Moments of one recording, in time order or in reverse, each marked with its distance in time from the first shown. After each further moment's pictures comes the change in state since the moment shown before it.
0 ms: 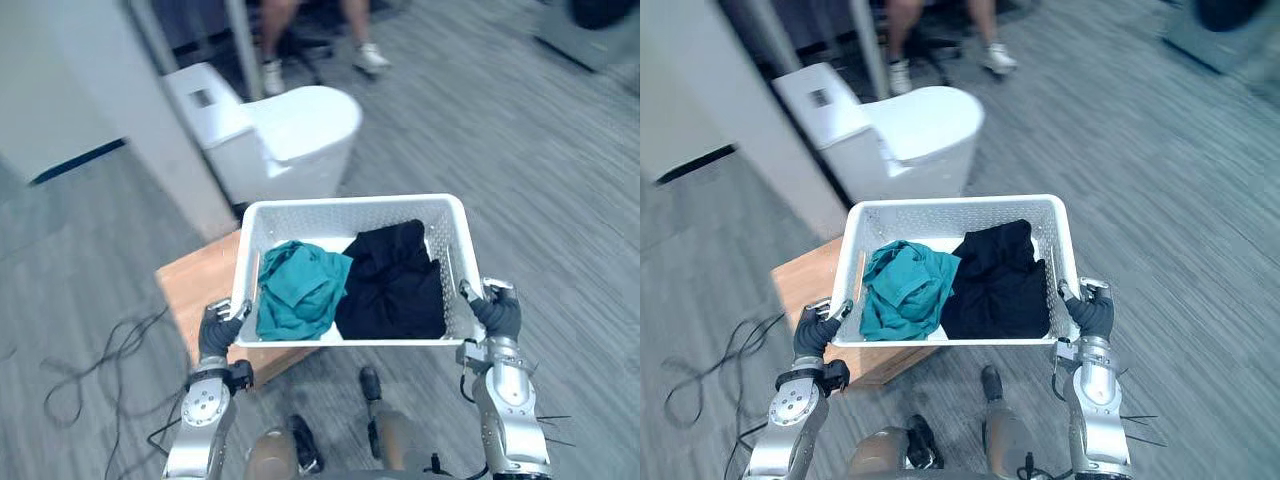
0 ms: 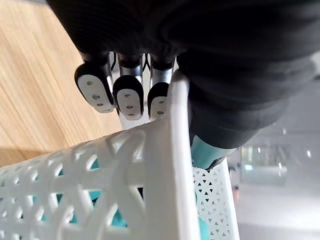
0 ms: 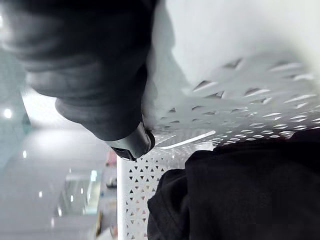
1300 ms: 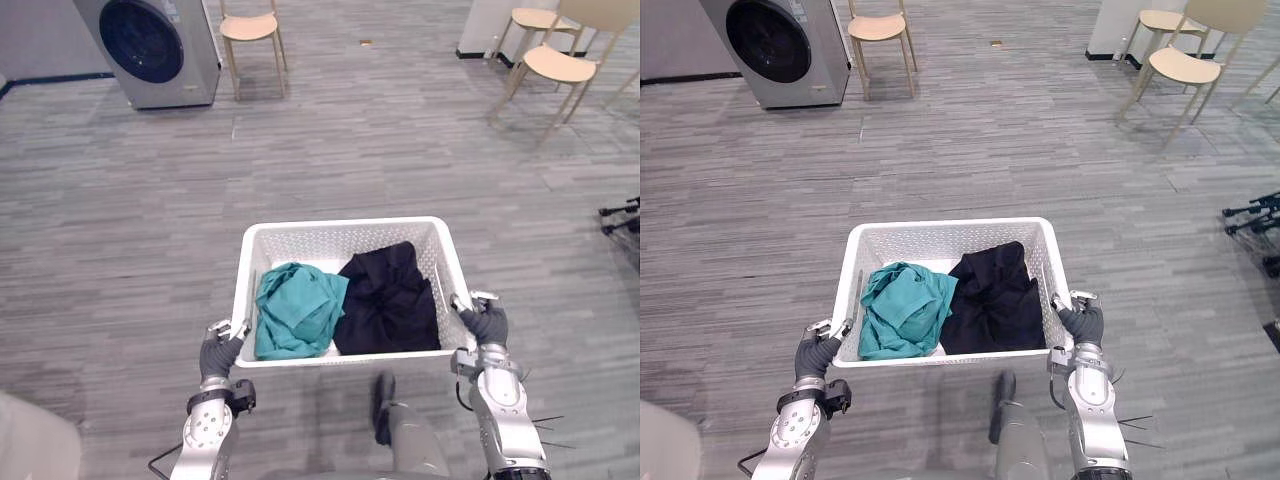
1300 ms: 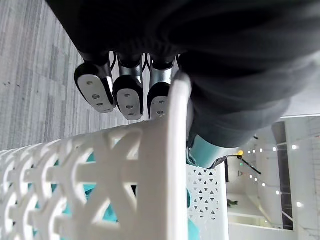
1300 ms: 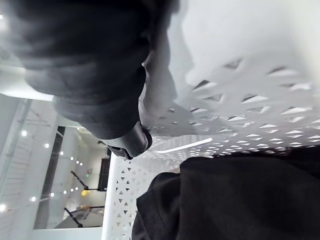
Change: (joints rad) left arm 0.088 -0.046 -0.046 -0.007 0.001 0.018 0.008; right arm 0.059 -0.070 0.022 0.061 -0.041 0.041 -0.015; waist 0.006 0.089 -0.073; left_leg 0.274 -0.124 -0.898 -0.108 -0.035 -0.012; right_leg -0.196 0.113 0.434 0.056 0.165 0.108
